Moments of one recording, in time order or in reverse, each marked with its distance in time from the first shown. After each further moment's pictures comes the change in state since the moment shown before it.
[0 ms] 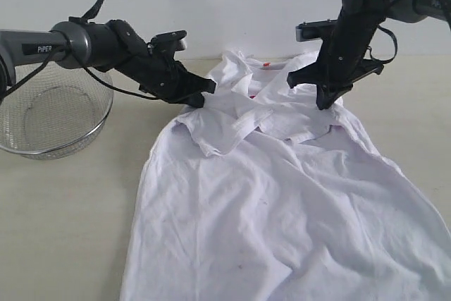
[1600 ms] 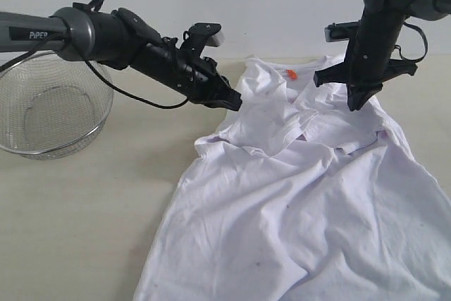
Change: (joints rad) left arm -0.092 -0.159 0.159 -0.334 0.103 0.558; right arm -0.062 0.002 0.000 -0.109 0.054 0.126
